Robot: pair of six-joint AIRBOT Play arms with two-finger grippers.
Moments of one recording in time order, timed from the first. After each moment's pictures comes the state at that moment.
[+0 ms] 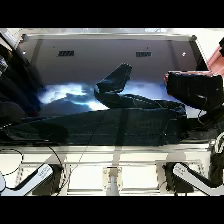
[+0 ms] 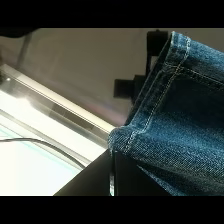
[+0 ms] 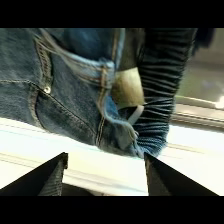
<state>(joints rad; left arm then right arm) 0.72 -1.08 0.94 1.73 -1.12 -1.32 -0.57 -1.13 0.87 -1.40 1.55 0.98</state>
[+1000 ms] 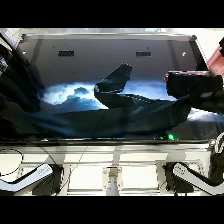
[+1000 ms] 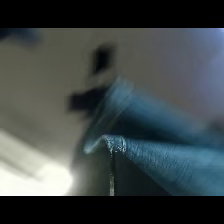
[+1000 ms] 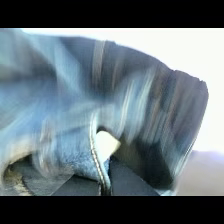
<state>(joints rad) 0.74 -1.18 1.19 1.33 -1.14 -1.33 -0.53 -1.17 1.17 -1.09 1.25 1.01</state>
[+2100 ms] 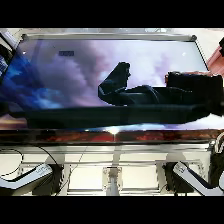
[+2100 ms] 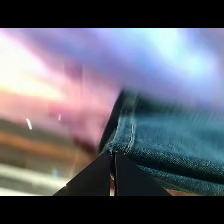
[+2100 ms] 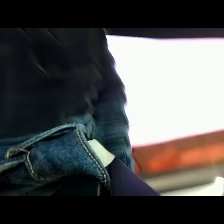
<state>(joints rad) 0.80 -1.21 1.13 1.32 -1.26 -1.04 -0.76 -1.06 1.00 -1.35 1.24 1.11</state>
